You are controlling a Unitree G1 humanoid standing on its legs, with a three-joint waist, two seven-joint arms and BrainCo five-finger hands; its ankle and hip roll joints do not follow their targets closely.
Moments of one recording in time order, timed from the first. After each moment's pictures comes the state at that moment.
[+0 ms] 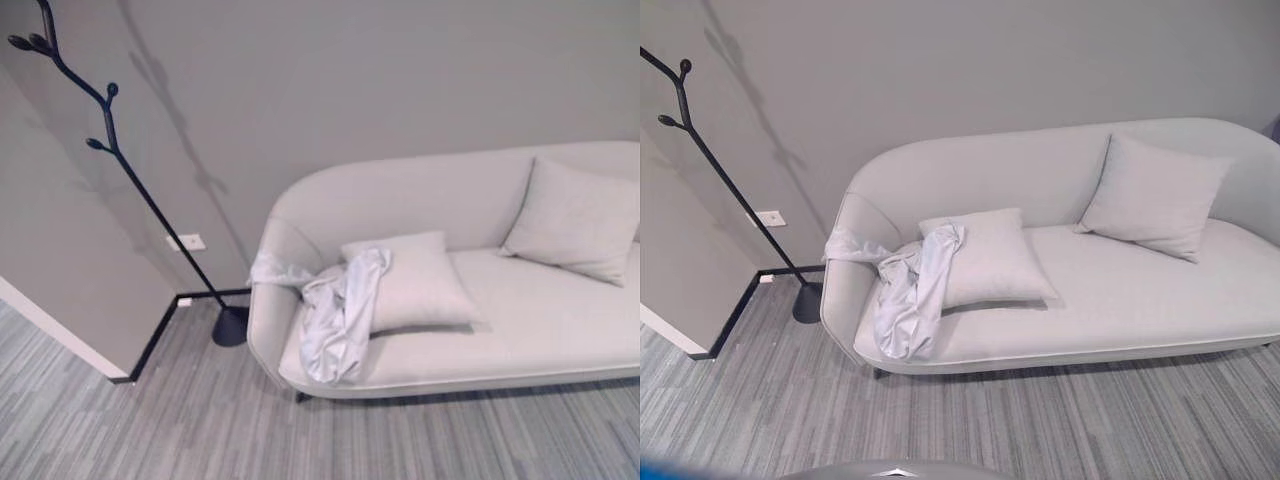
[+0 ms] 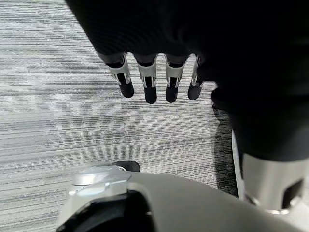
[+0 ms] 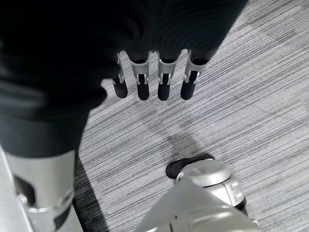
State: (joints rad) left arm 0.08 0.16 -0.20 1.38 -0.15 -0.12 0.00; right arm 0.08 -0.24 0.05 1.42 0.48 -0.03 -0.03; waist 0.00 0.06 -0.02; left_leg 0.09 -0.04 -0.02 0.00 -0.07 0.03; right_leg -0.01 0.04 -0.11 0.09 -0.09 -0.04
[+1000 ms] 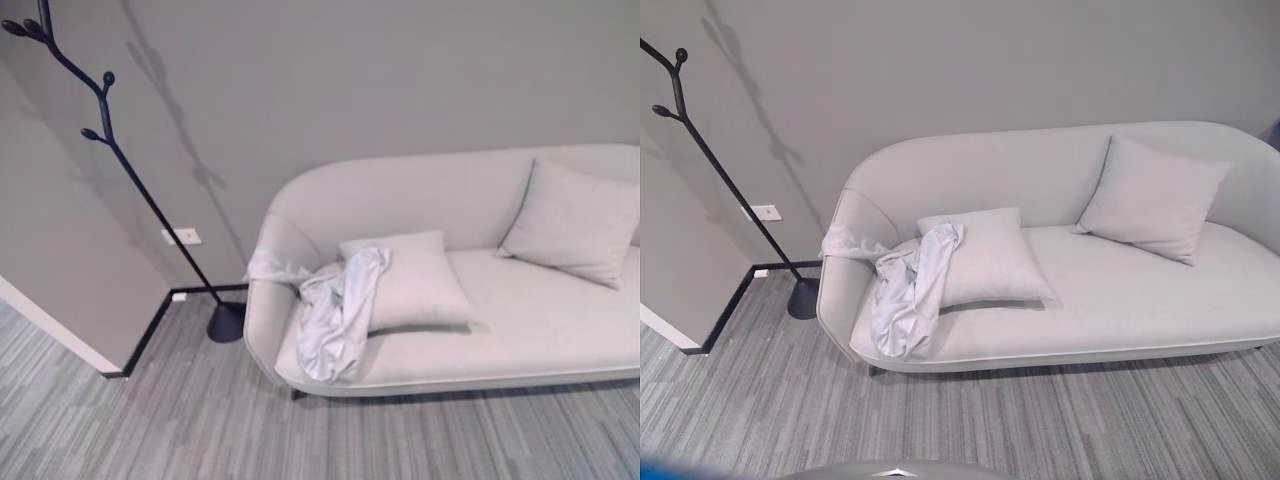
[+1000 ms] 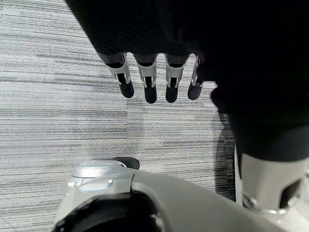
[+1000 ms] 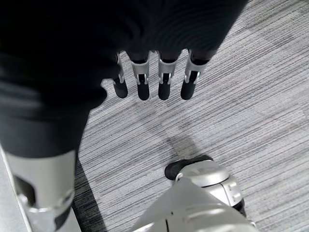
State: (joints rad) left arm 0.08 0.16 -0.15 1.39 -0.20 -0.12 -0.01; right arm 0.08 -0.22 0.06 1.42 0.48 -0.02 -0.04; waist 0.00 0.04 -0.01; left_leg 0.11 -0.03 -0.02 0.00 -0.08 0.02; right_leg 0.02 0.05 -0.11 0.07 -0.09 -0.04
